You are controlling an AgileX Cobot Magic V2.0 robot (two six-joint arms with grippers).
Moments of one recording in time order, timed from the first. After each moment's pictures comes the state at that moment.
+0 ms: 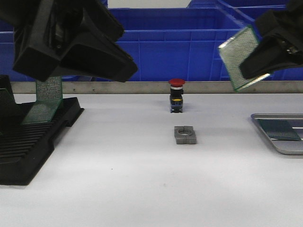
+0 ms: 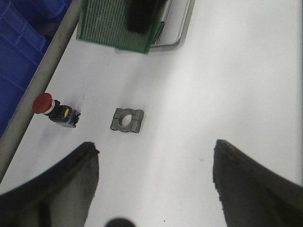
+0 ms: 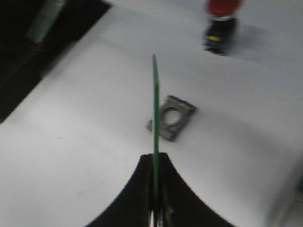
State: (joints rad) left arm -0.69 1.25 -0.83 -0.82 0.37 1.46; right arm 0.06 1.38 -0.77 1.16 0.54 -1.22
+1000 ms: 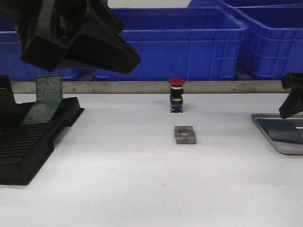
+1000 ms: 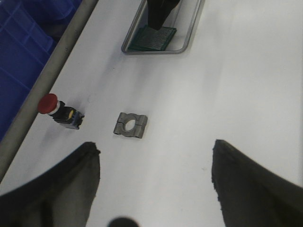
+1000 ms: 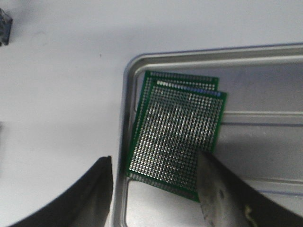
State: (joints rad) left arm -0.69 1.24 -0.83 -0.86 0.33 1.46; right arm -0.15 1.66 -0.80 1.25 0.30 -1.19
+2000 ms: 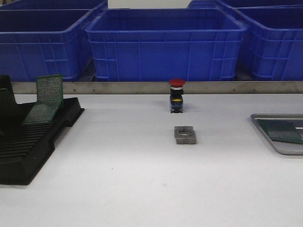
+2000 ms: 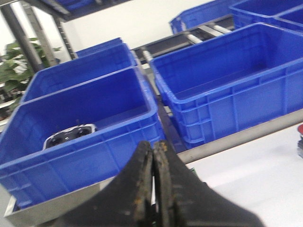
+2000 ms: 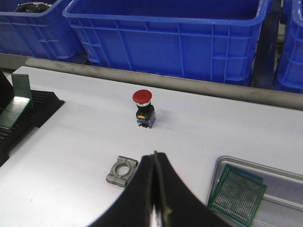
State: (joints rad) left arm -0.08 0.57 -0.55 -1.10 0.13 1.35; right arm -0.15 0.81 -0.56 1.23 0.49 -1.24
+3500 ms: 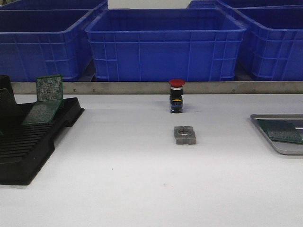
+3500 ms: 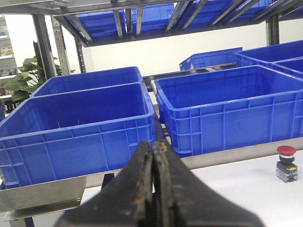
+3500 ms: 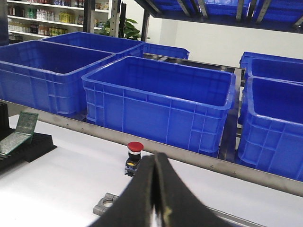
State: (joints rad) left arm -0.06 0.06 -0.20 -1.27 0.12 1.35; right arm -0.15 0.01 -0.19 1.23 0.43 -1.26
